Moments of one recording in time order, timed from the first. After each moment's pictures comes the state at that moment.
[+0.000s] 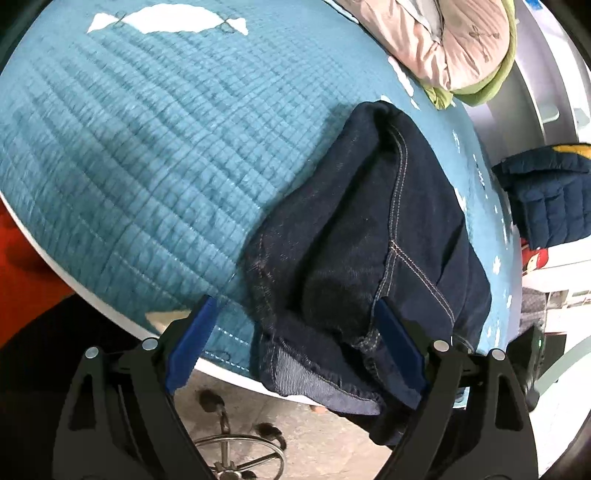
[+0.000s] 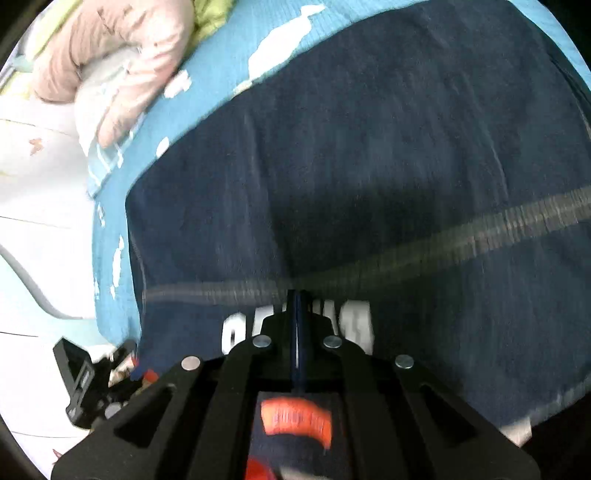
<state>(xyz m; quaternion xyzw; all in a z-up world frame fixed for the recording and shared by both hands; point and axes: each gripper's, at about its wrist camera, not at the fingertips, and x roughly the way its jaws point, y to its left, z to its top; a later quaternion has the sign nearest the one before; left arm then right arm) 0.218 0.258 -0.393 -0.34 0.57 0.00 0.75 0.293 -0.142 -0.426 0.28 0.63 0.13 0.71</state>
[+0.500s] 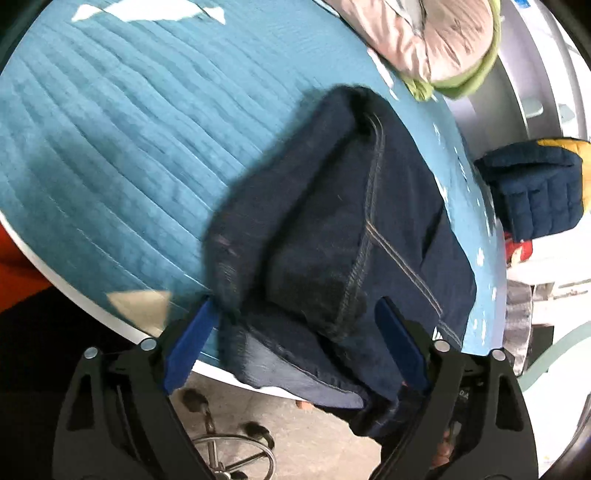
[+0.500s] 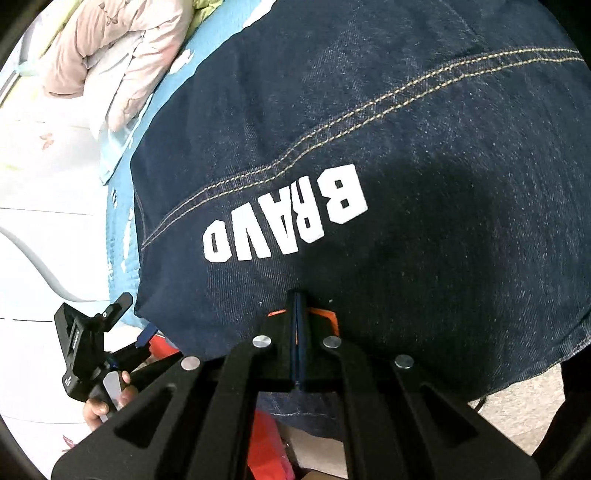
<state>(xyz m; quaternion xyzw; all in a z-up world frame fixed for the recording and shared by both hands) 0.215 0.226 -0.394 -0.35 0.56 -0.04 0.75 0.251 -0.143 -0.457 0.32 0.62 0.15 0.70</state>
